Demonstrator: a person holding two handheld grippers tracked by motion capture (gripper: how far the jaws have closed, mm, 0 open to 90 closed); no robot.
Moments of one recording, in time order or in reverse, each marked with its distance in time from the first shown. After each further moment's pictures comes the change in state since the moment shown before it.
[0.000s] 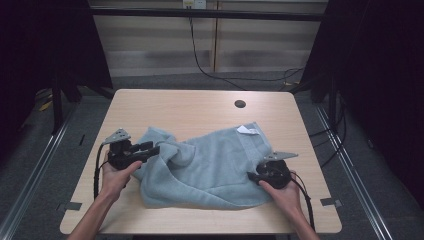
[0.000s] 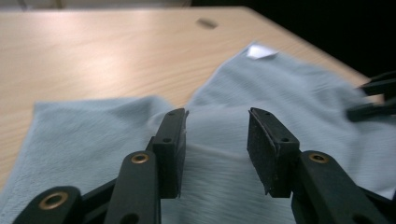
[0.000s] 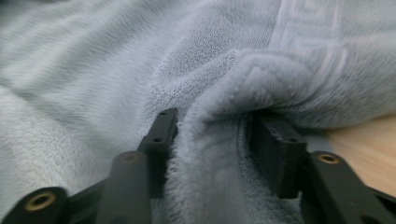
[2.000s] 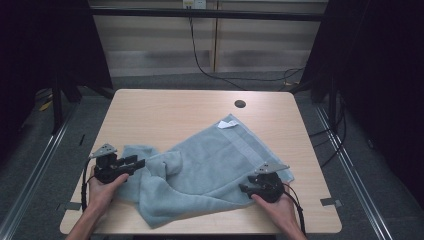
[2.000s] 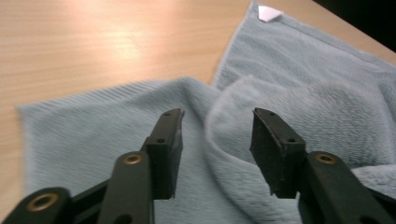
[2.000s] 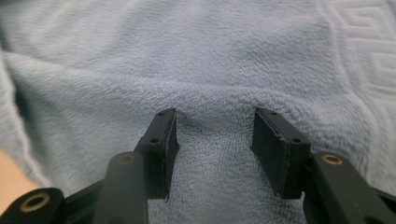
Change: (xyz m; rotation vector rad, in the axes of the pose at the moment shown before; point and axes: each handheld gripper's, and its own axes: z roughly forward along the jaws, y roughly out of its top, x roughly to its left) left arm 0.020 -0.042 -0.045 -0.006 0.104 -0.069; right arm 0.038 -0.014 -0.008 0.020 0.010 -0.067
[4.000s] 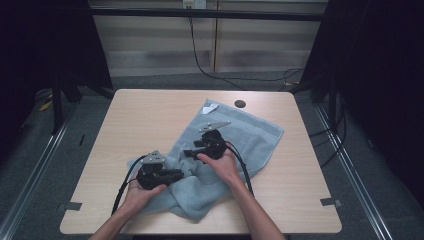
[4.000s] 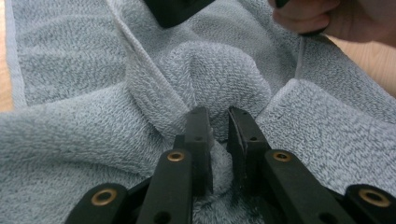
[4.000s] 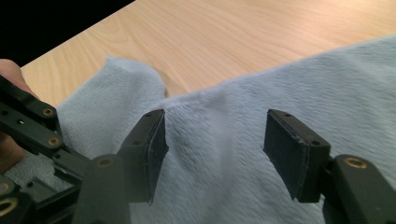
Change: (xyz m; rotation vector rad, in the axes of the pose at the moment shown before) left arm -0.091 -0.005 0.071 0.183 -0.287 0.206; right arm 0.046 0.146 0.116 -0.099 0.290 -0.039
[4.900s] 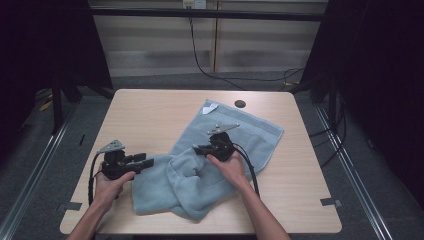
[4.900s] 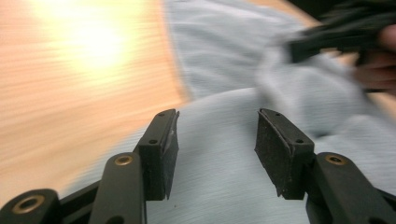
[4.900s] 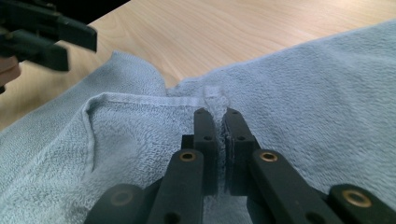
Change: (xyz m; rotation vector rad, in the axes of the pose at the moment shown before) left arm 0.059 -0.011 -0.075 -0.153 0.156 -0.166; right arm -0.007 -0.012 -0.022 -0.017 -0.011 -0.005
